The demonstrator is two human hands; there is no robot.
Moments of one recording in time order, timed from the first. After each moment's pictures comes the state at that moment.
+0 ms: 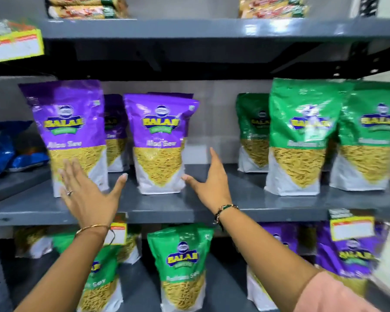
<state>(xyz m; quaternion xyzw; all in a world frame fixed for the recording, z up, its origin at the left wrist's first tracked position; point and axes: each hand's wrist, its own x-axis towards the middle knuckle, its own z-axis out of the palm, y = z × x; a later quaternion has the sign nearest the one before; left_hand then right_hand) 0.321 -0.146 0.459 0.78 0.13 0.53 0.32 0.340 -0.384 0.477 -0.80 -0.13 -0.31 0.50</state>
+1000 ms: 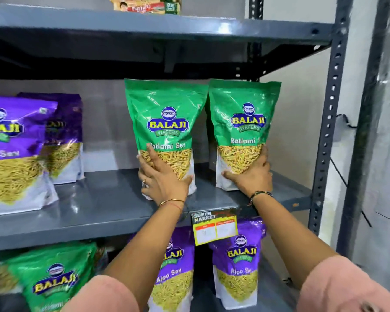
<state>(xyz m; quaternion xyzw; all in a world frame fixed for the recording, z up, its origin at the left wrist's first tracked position) 0.362 -0.588 0.477 0.84 0.08 0.40 0.36 0.350 -0.776 0.477 -0.82 0.16 -0.40 0.39</state>
